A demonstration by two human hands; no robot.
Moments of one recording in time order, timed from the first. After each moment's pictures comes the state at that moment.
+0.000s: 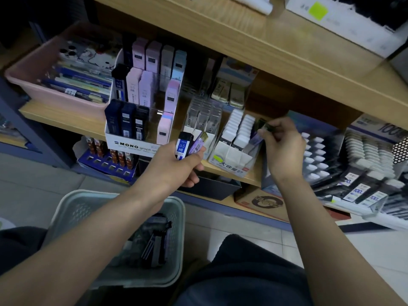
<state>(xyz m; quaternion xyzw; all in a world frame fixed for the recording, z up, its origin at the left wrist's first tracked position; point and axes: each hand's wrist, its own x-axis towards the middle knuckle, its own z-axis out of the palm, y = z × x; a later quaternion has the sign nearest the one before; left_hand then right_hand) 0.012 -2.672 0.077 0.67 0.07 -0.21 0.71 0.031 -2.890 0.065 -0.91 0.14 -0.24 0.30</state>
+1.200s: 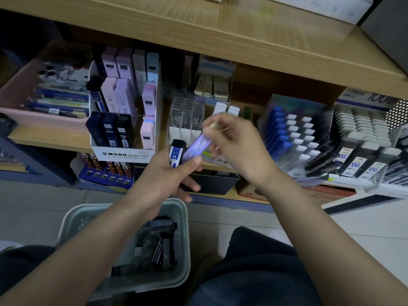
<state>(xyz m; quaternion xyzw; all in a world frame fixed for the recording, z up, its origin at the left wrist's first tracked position) 0.002 -2.680 0.079 0.68 0.03 -0.26 0.69 0.006 -2.826 0.101 -0.86 0.03 -0.04 0.51</state>
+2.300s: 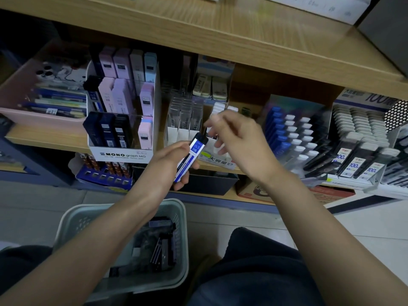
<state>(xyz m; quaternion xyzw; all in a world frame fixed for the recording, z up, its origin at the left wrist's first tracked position) 0.008 -2.686 0.076 0.66 0.02 -0.24 0.72 0.004 -2.835 0.105 -0.88 0.02 -0.06 0.47</state>
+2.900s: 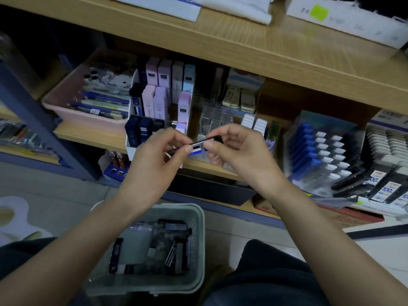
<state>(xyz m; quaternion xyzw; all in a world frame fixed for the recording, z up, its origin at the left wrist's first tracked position) 0.020 -2.626 0.076 0.84 -0.15 0.03 0.53 0.009 -2.792 0.110 -0.78 0.01 0.03 0.63</state>
